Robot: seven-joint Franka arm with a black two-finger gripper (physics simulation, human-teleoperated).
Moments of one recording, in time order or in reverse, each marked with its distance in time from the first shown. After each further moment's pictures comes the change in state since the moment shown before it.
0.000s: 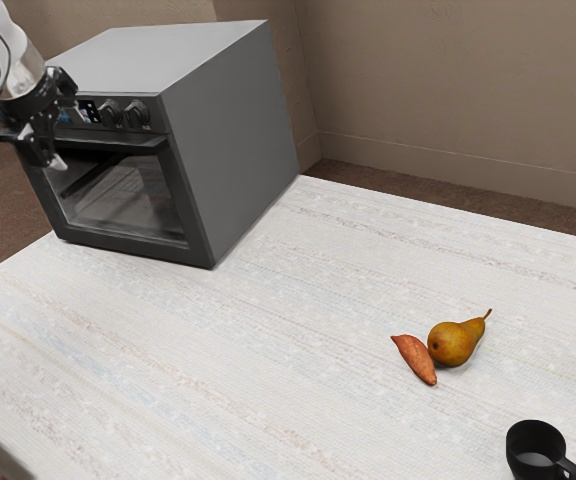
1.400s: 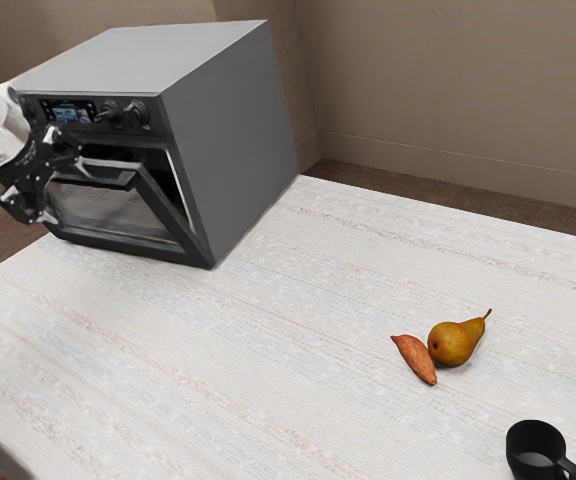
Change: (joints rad) arm 0.022 -0.235 0.002 -0.486 -0.090 0.255 0.384
